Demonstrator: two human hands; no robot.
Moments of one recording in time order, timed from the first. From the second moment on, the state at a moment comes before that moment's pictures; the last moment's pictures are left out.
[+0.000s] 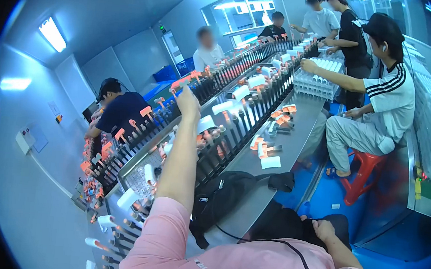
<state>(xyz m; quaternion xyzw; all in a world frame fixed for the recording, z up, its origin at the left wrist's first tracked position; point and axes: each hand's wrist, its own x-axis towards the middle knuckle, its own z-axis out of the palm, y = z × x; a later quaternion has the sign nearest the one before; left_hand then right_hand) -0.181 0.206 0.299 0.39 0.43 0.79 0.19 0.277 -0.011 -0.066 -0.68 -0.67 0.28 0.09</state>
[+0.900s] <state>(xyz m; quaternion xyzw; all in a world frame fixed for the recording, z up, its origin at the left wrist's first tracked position) -0.170 0.179 0.300 0.39 0.47 0.79 0.03 0.277 -0.009 -0.061 -0.67 -0.68 0.28 0.07</state>
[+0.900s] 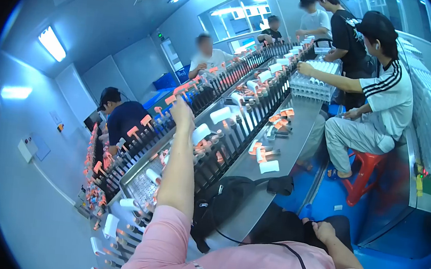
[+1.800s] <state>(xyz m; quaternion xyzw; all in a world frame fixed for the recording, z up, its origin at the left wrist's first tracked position) -0.159 0.145 0.318 0.41 0.39 0.80 0.22 0.276 -0.013 -0.058 -0.67 -0.69 0.27 0.06</state>
